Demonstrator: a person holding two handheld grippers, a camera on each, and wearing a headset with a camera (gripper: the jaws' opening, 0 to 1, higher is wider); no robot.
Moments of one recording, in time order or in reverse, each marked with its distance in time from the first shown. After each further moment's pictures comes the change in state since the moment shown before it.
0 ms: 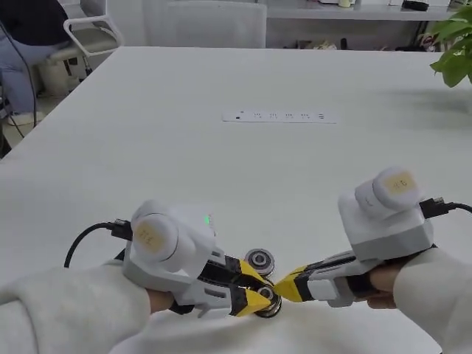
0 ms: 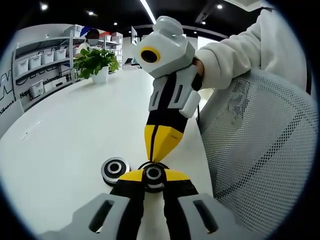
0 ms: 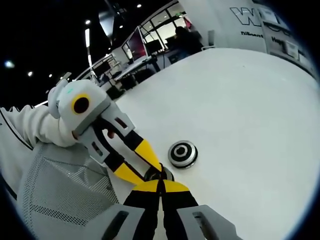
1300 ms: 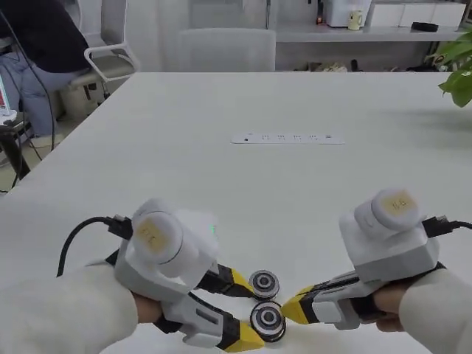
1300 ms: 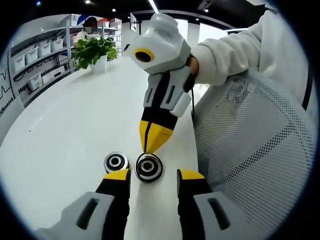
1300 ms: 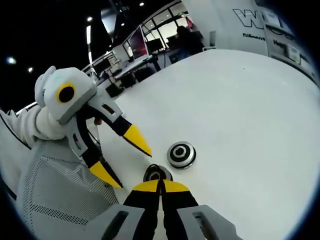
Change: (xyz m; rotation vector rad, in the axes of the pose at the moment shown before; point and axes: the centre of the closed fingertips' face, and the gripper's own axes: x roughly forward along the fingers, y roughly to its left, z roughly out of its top) left arm -0.028 -0.008 0.008 -0.003 0.144 0.004; right arm -0.006 0.000 0.002 -0.029 0.008 -0.013
